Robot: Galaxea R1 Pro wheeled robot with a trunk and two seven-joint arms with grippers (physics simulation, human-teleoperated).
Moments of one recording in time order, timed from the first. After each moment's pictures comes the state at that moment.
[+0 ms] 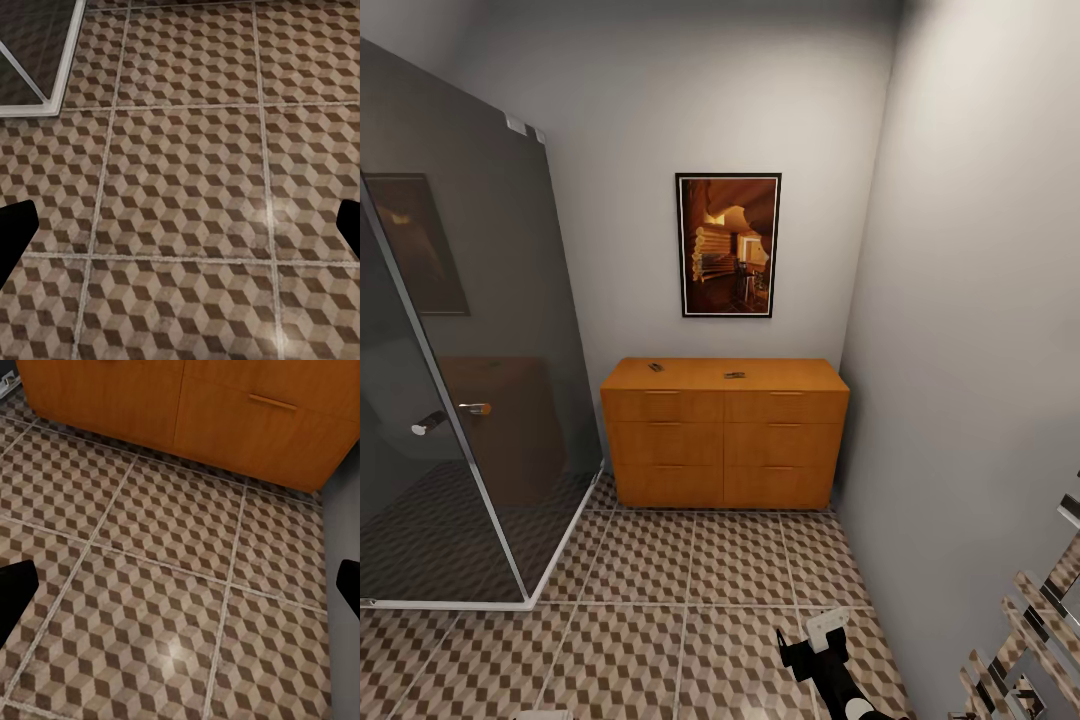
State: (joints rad) left arm -0.40 0.10 -0.31 0.07 0.31 -0.56 -0.02; right arm -0.54 0.08 0.21 -0.02 0.11 -0.53 -0.09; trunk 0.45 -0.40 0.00
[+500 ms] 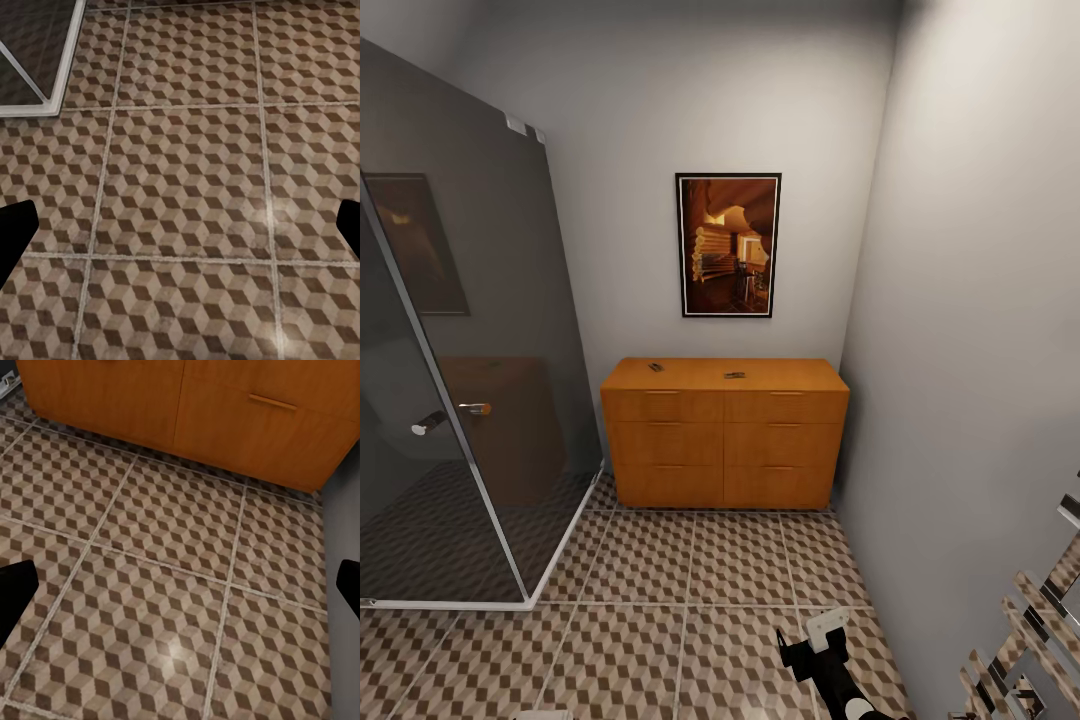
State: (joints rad) left arm -0.40 0.10 -0.31 0.07 0.31 -0.56 -0.02; right arm -0.54 0.08 0.21 -0.02 0.11 -0.53 -0.09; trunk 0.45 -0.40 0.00
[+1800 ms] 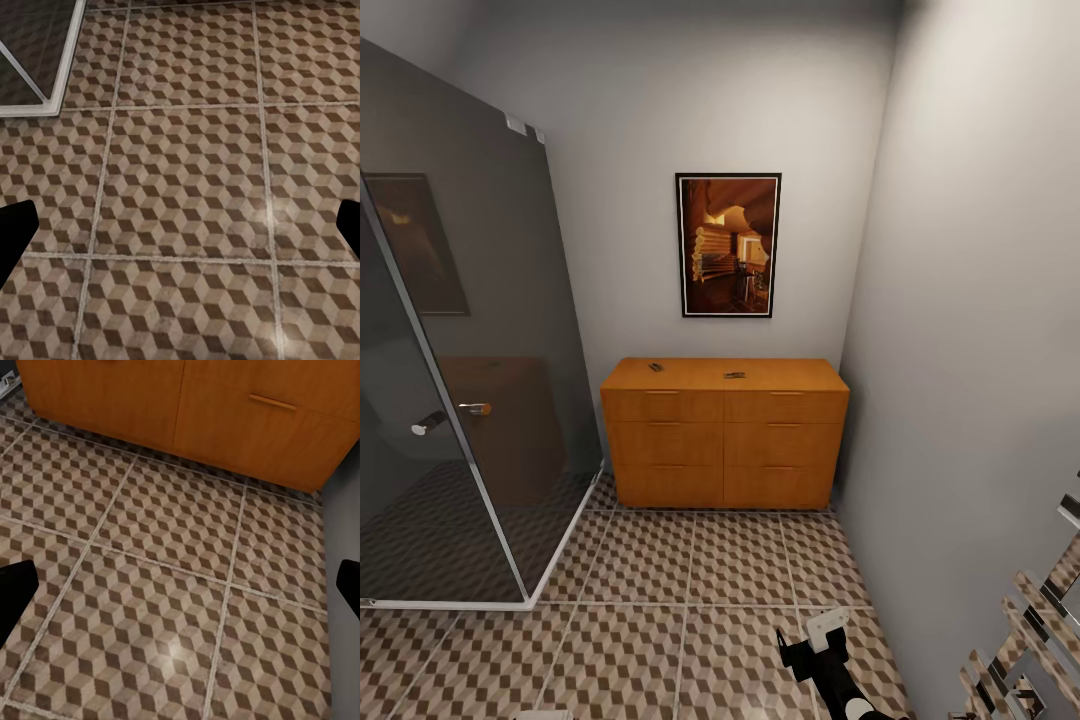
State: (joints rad) left arm -0.40 0.10 -0.31 0.07 0.31 -0.56 -0.02; right arm -0.54 0.08 0.21 -0.02 0.11 -0.53 -0.09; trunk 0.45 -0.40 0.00
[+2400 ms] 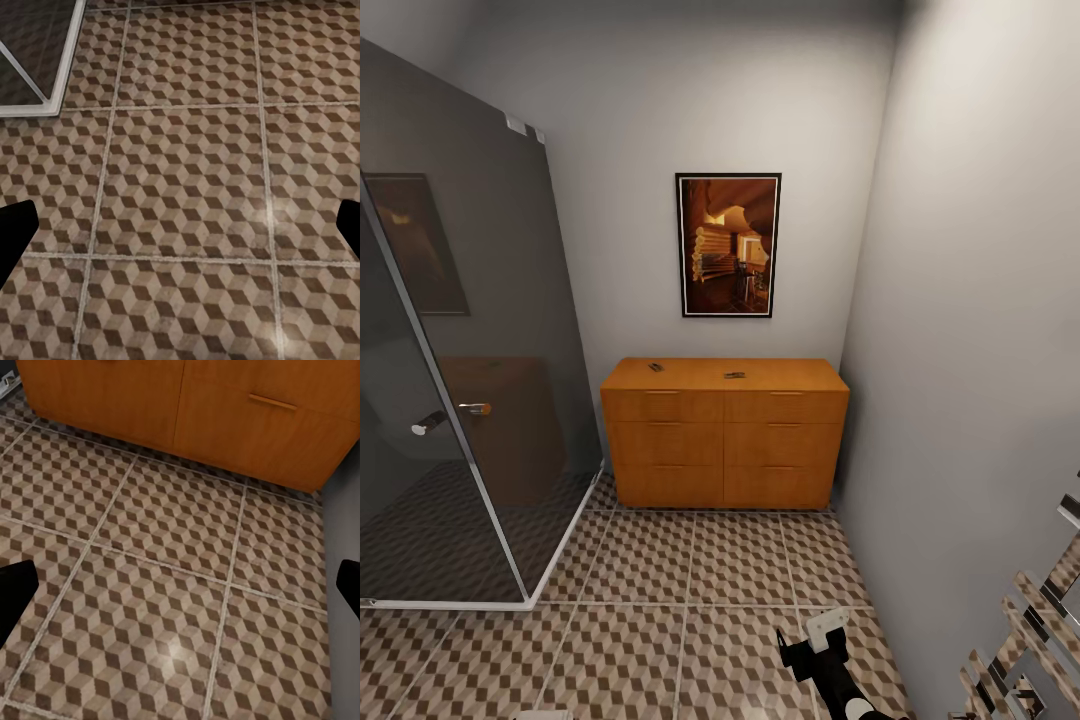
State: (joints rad) left arm -0.40 0.10 -0.31 0.07 0.31 -0.56 -0.02; right arm -0.54 0.08 0.21 -0.02 0.11 -0.53 -0.09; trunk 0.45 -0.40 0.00
